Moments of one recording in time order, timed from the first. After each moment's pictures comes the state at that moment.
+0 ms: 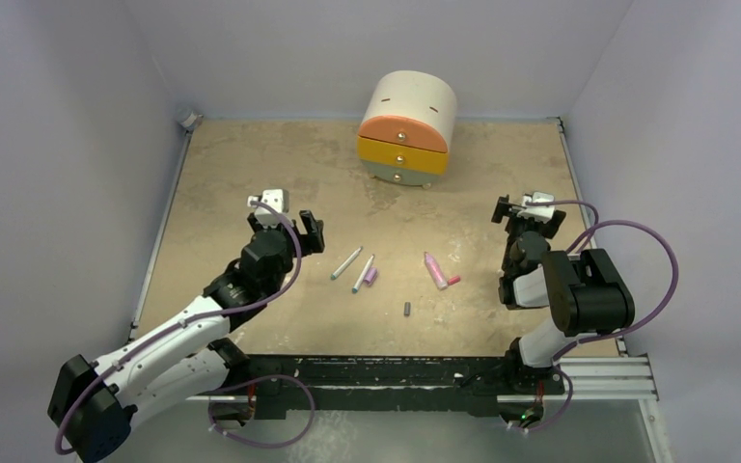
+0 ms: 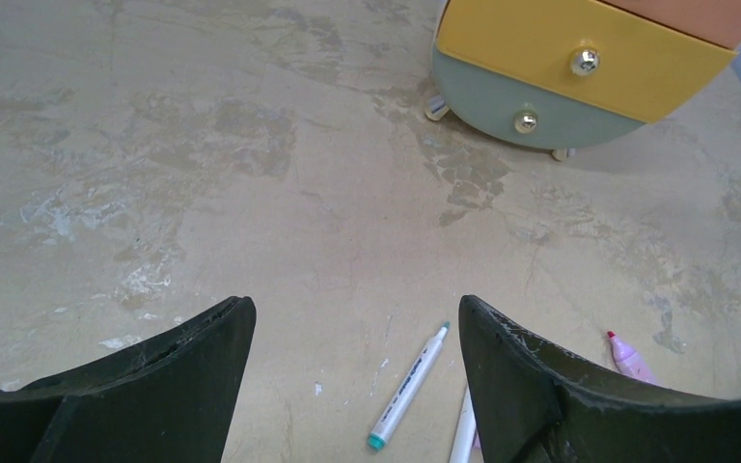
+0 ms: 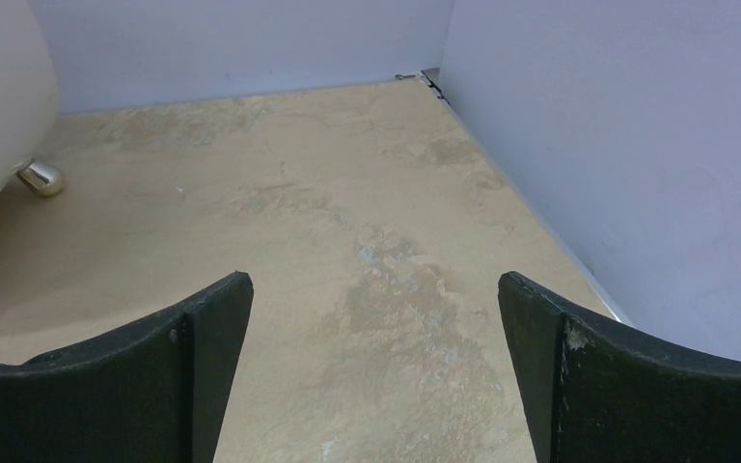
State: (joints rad) left arm -0.70 0.86 0.53 0.08 -0.53 -0.41; right arm 0.04 1.60 0.25 1.46 0.40 -0.11
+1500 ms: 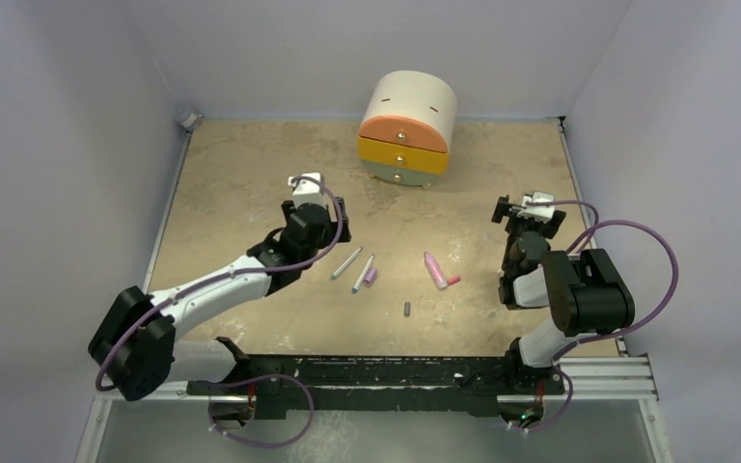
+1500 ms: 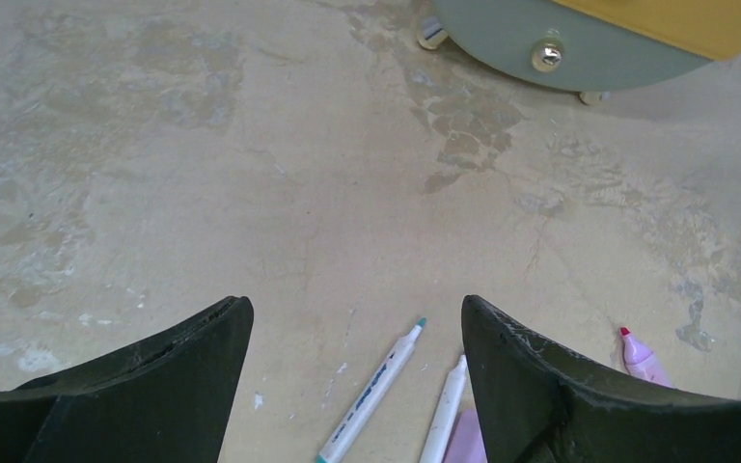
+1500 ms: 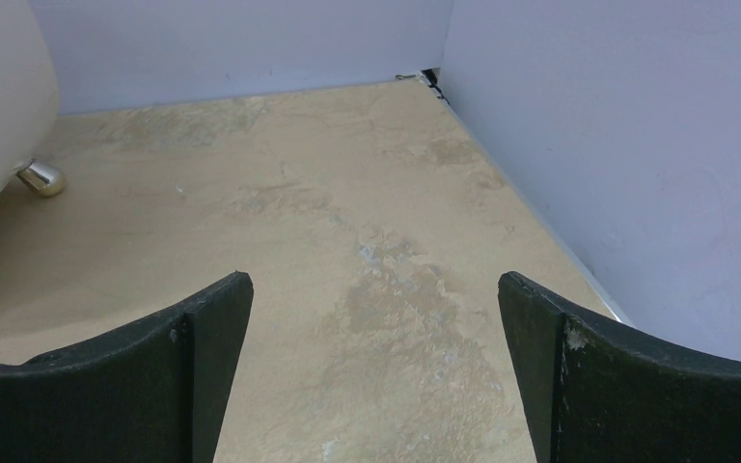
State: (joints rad) left arm -0.71 1.22 0.68 0.09 -0.51 -0.51; right arm 0.04 1.60 0.25 1.46 0.40 -0.11
